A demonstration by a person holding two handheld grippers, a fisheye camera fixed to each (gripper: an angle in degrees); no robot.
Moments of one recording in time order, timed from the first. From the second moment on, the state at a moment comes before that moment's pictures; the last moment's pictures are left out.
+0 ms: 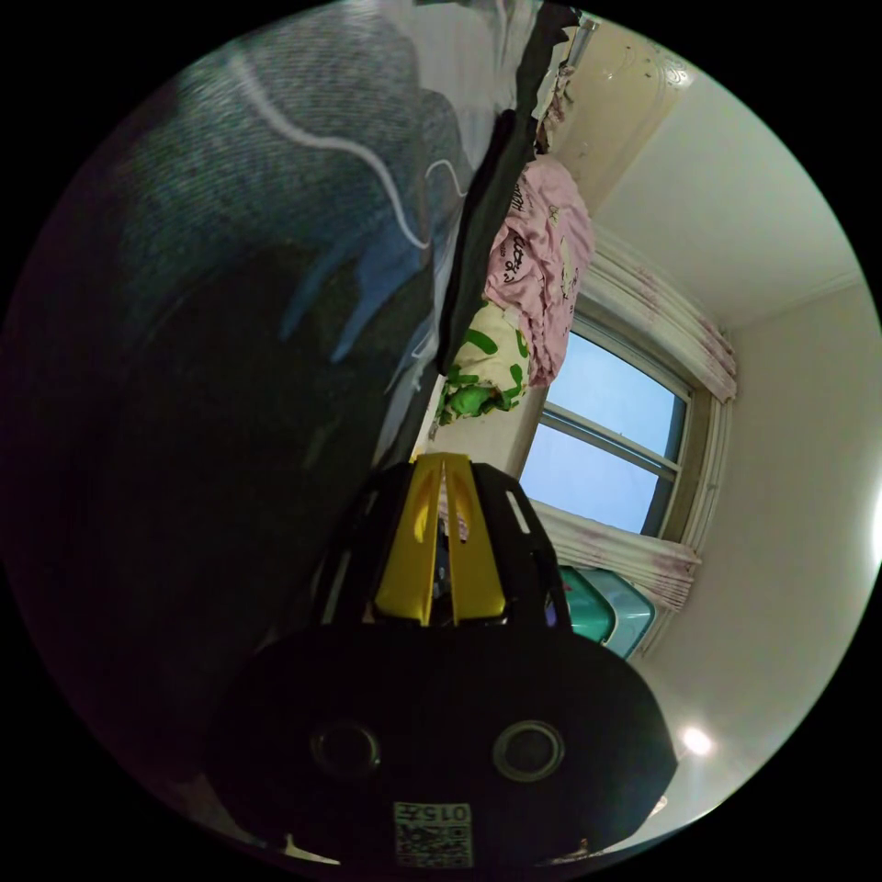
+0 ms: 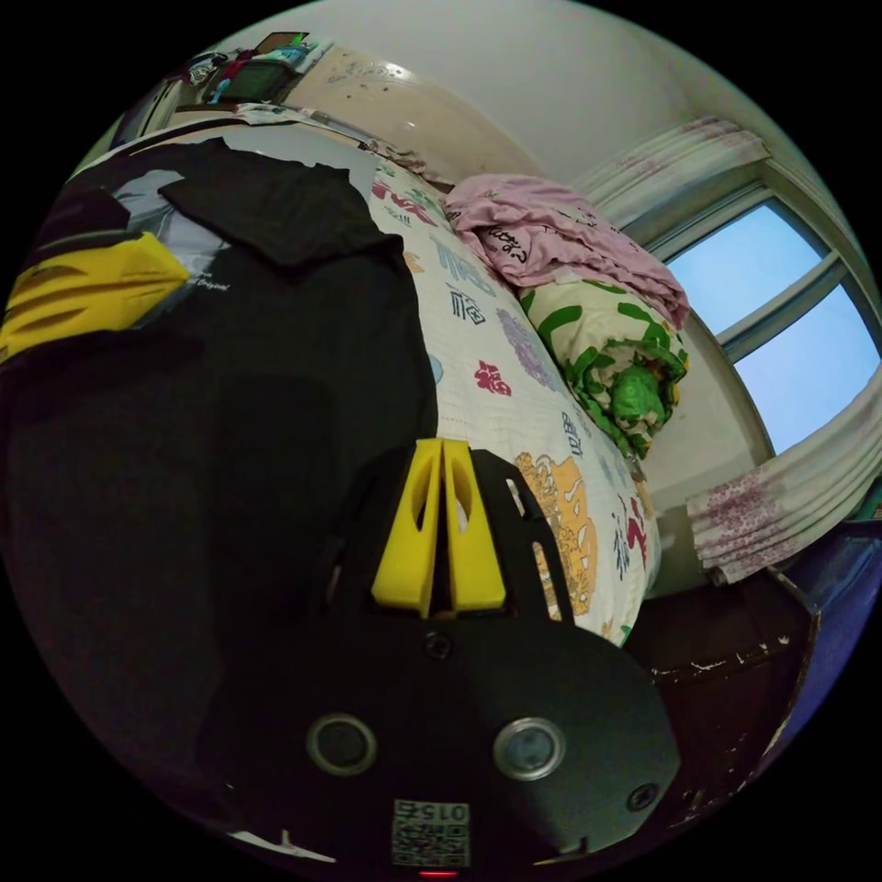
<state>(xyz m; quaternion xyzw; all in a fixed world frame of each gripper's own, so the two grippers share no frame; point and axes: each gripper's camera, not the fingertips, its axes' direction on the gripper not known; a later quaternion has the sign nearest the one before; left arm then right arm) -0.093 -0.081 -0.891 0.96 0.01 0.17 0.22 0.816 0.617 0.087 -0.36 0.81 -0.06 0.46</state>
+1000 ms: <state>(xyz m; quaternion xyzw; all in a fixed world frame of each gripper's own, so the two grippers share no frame) -0.086 -0.091 -0.879 0.96 0.01 0.17 0.22 0.810 0.625 0.062 -0.35 0.81 -0.06 0.47</state>
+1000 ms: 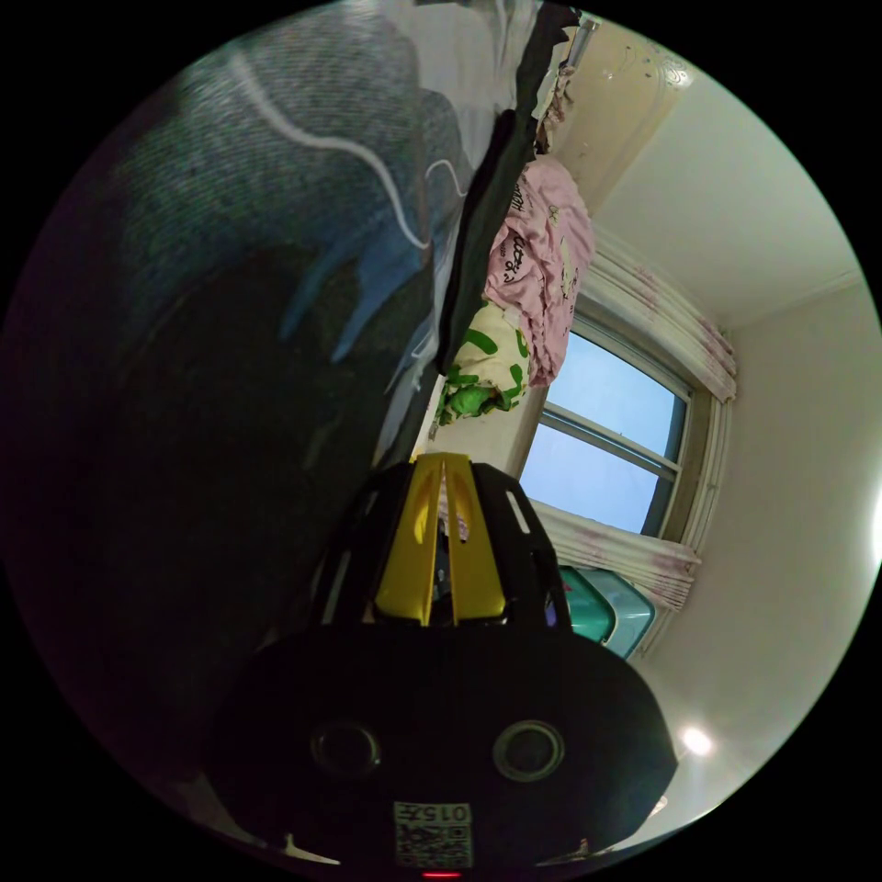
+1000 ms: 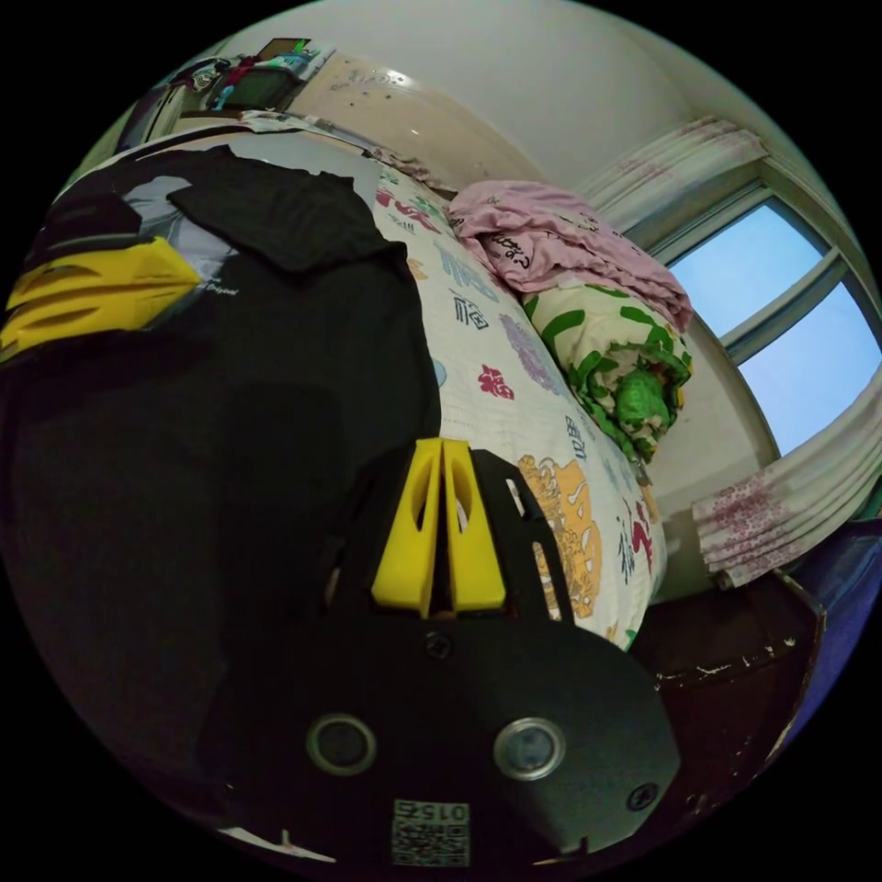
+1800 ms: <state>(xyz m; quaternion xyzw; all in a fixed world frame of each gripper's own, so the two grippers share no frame) -0.085 -0.091 -0.867 0.96 0.01 0.17 0.22 0.799 0.632 0.063 -0.36 0.80 -0.09 0.47</state>
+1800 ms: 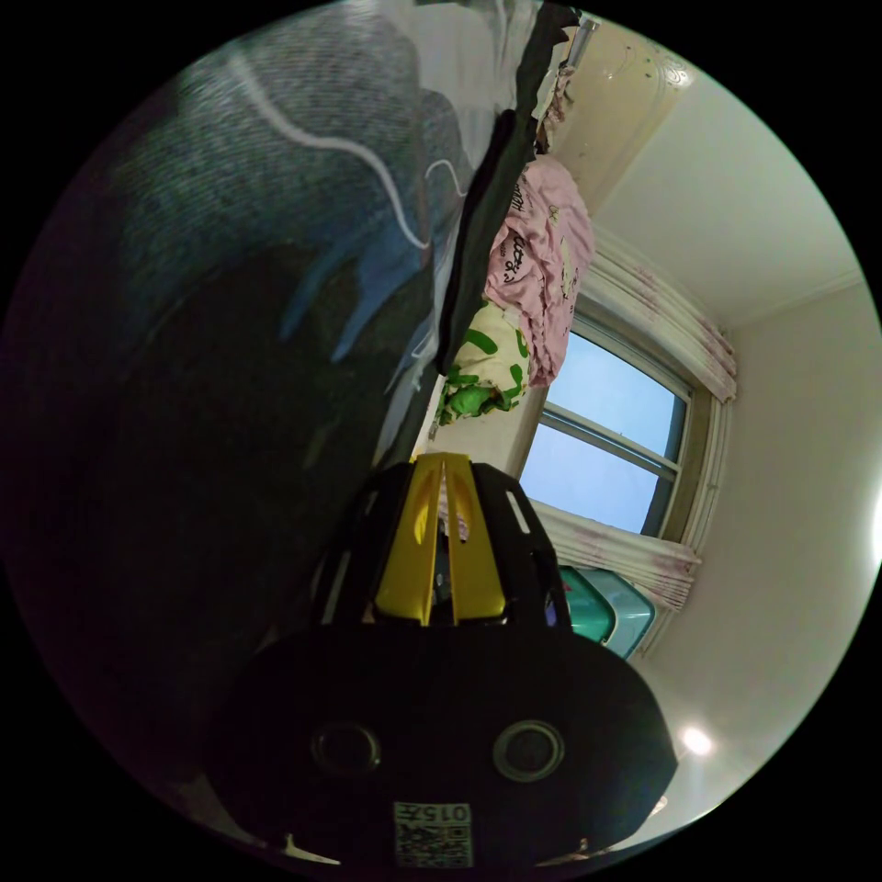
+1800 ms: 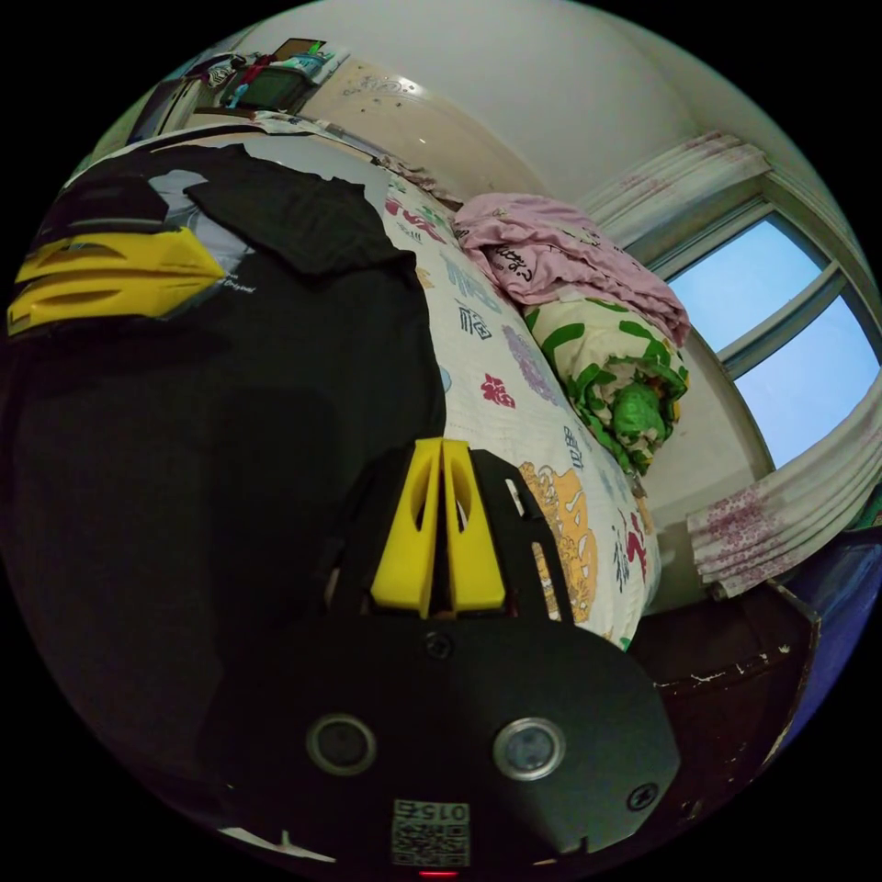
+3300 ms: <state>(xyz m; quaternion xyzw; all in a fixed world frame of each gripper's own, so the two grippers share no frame) -0.084 -0.089 -0.860 0.96 0.01 0.17 0.22 0.802 0.636 0.061 -0.35 0.81 -0.10 0.45</state>
